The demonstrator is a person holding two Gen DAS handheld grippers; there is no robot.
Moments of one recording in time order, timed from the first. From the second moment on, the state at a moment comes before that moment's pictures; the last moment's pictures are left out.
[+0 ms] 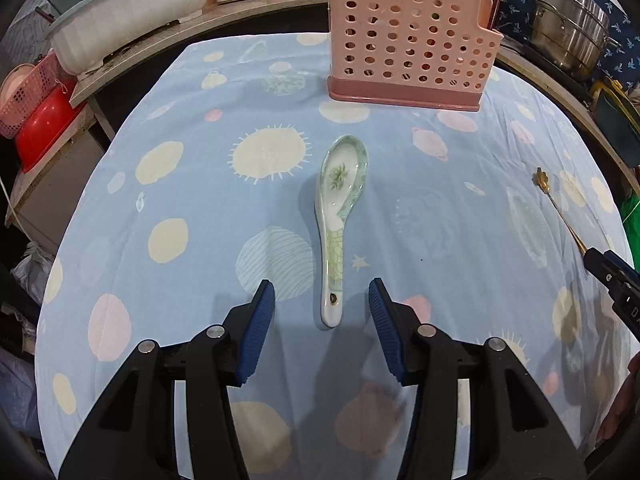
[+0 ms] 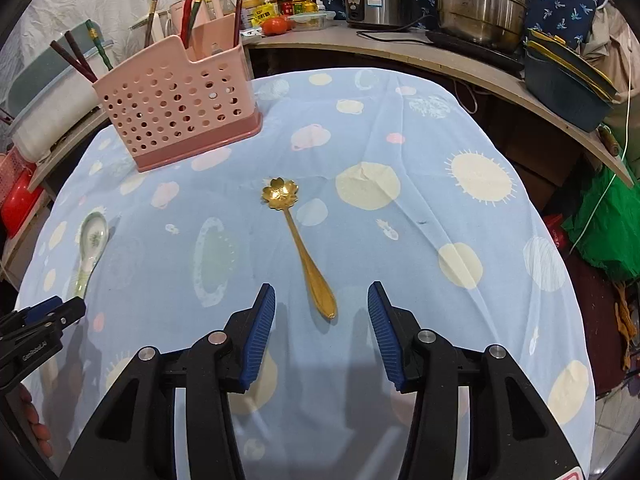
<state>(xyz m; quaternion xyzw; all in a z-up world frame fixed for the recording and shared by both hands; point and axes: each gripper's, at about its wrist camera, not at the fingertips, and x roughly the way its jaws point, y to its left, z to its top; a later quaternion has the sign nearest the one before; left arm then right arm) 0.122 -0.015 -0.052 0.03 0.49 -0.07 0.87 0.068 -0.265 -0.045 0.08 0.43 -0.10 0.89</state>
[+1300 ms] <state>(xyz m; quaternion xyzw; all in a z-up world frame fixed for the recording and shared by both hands) 0.111 -0.003 -0.002 -0.02 0.45 -0.13 0.88 0.063 -0.235 -0.023 0.09 0.42 -0.04 0.90</state>
